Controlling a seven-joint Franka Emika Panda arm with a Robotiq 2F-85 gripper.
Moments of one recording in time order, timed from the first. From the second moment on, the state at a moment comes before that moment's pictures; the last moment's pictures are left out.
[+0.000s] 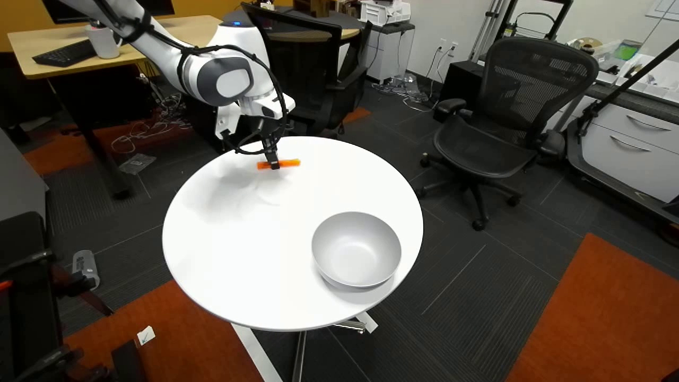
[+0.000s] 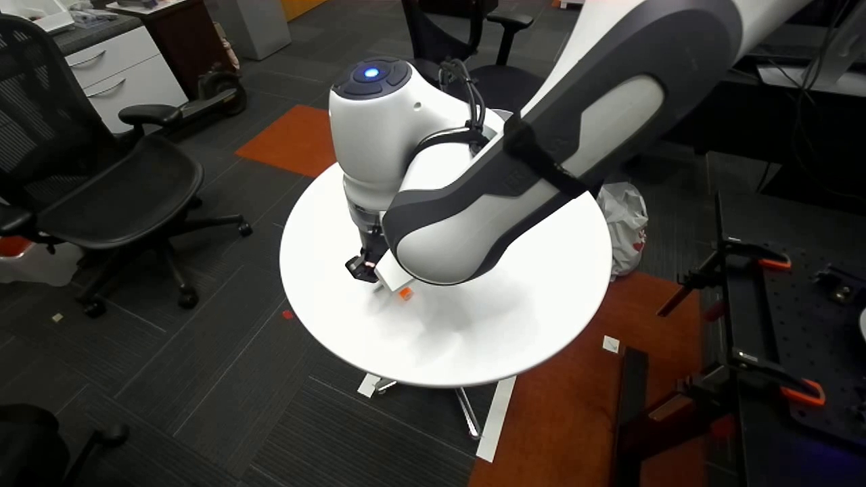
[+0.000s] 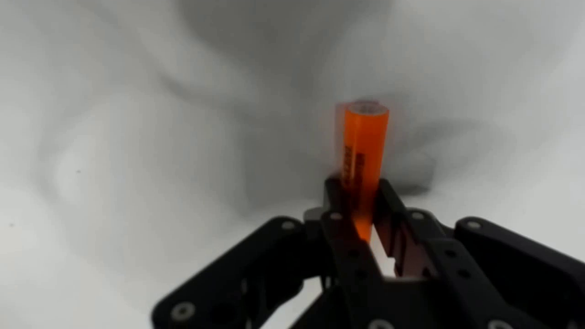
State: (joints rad) arm 0.35 0.85 -0.18 -1.65 0.10 2.62 0.64
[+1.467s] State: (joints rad) arm 0.56 0.68 -0.42 -2.05 0.10 3.01 1.13
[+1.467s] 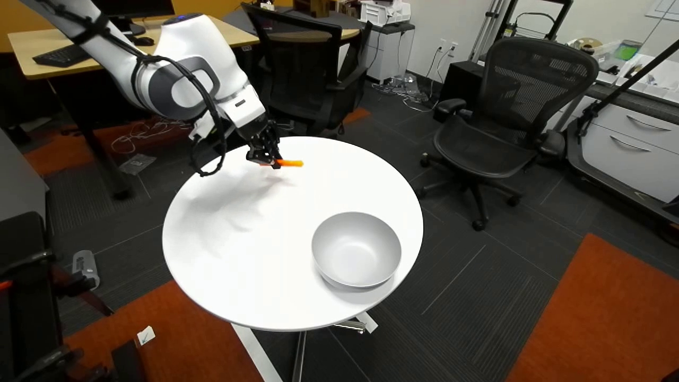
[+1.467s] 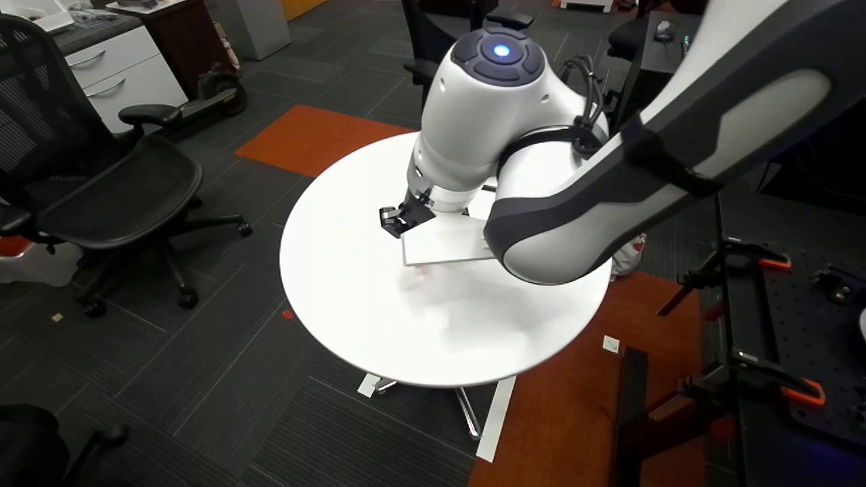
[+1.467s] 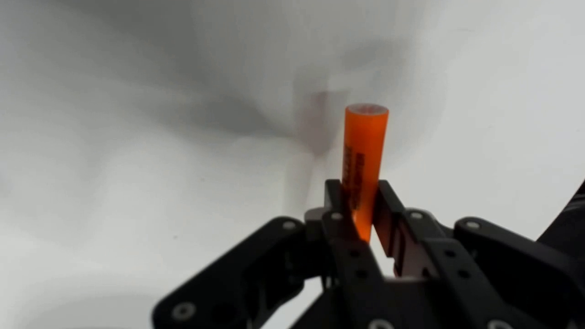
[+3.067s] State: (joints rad) arm 0.27 0.36 -0.21 -2.41 0.10 2.80 1.13
